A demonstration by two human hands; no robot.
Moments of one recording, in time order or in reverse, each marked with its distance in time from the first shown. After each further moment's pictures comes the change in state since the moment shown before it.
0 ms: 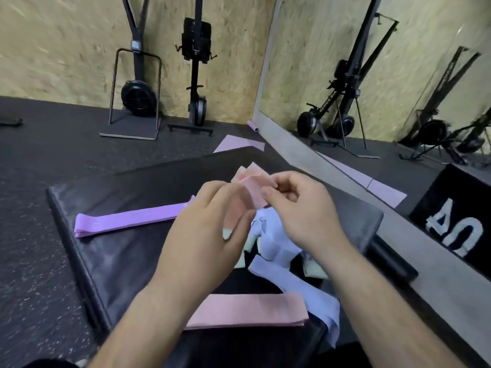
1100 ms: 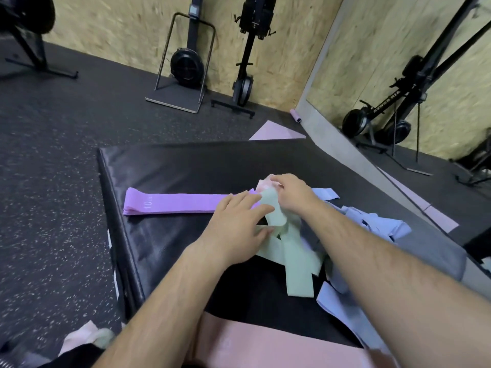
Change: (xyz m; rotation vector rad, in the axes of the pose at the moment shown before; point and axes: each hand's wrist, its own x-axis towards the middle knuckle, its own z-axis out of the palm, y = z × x) left_hand 0.033 -0.181 0.060 0.249 -0.450 -0.130; right_hand 0.185 0.159 0.180 -0.833 -0.479 0.044
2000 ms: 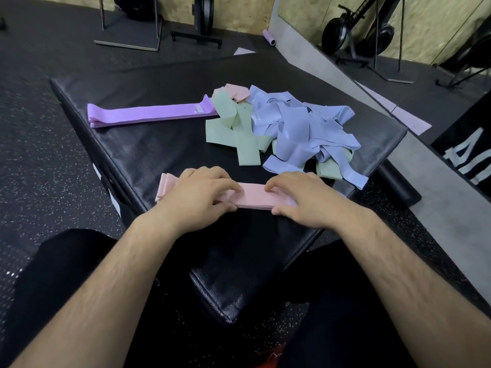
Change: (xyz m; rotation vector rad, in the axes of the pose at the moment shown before) left_hand -0.148 0.068 0.023 0.008 -0.176 0.152; right_hand -0.311 0.071 0.006 -0.062 -0.141 -0.236
